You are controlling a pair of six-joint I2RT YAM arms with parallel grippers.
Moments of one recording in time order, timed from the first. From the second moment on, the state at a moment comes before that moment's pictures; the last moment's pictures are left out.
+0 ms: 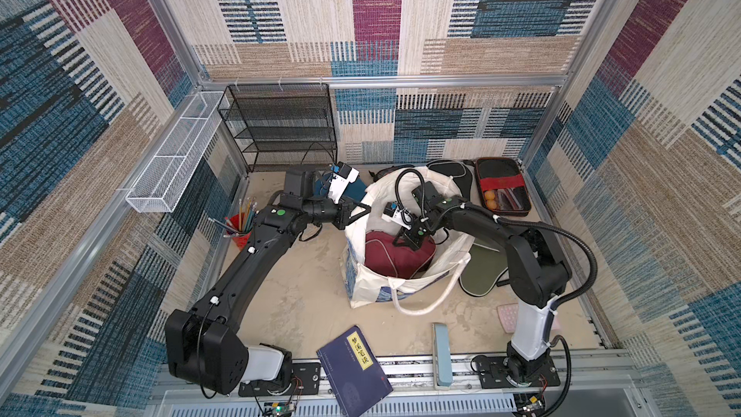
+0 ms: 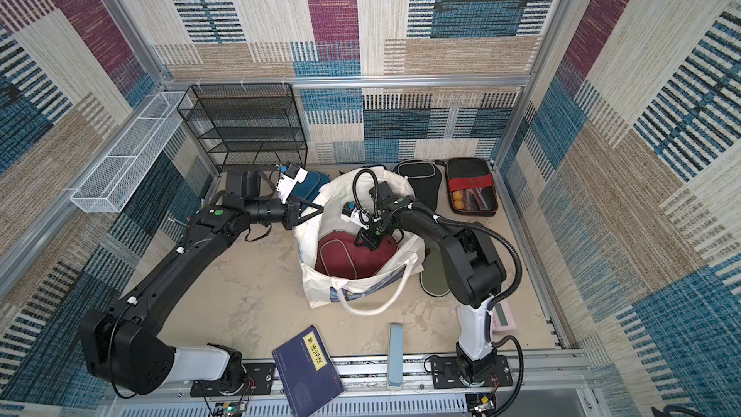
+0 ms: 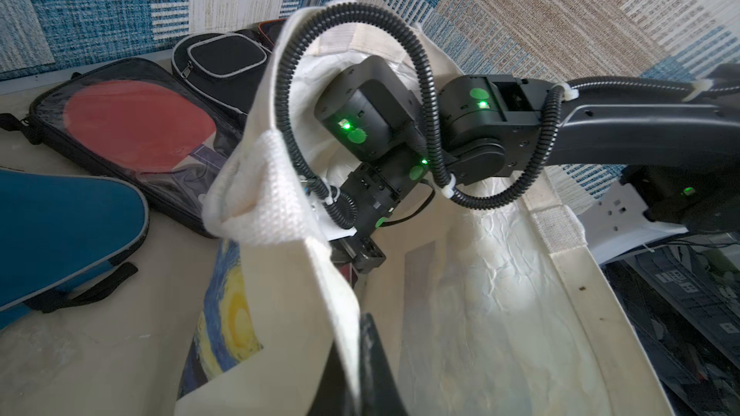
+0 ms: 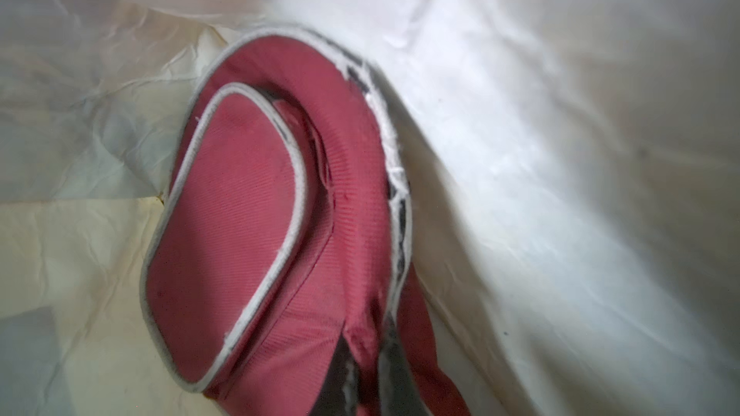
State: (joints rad) left arm -0.28 1.36 1.26 -0.48 0.82 -0.05; right arm 0.50 1.85 1.35 -0.61 -0.54 -0.43
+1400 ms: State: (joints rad) left arm -0.19 1.37 1.45 -0.53 0.78 0.11; right arm 0.52 1.16 0.99 -0.08 -0.31 -0.06
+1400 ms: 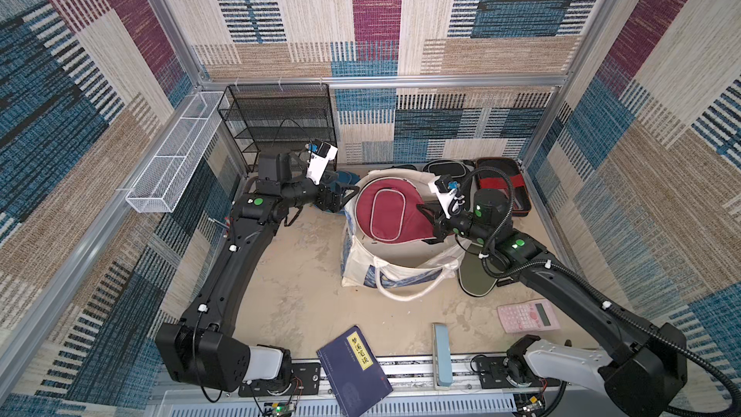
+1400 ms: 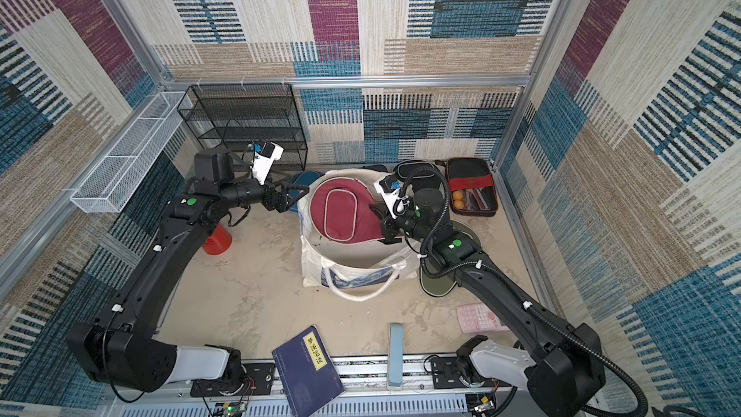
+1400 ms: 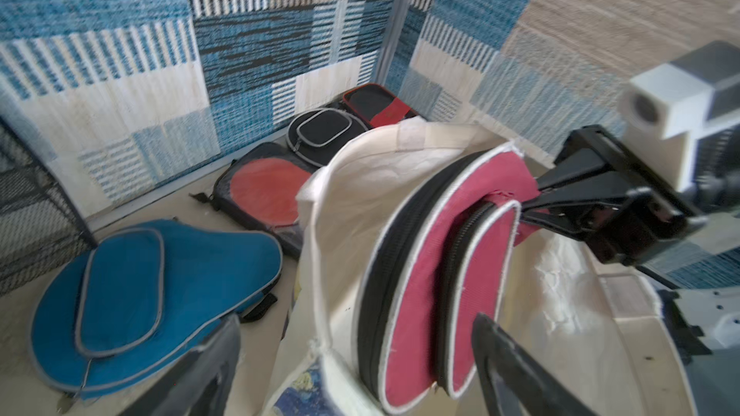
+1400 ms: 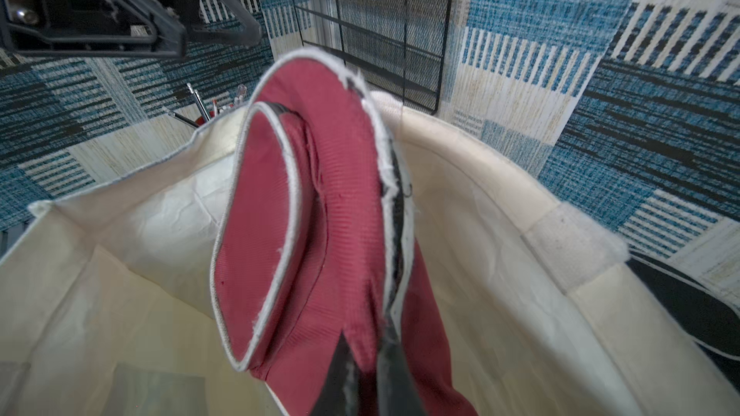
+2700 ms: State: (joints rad) left arm -0.21 1.54 1.62 -0.76 1.21 0.26; right arm 0.28 1.58 1.63 -0.82 -1.00 -0.59
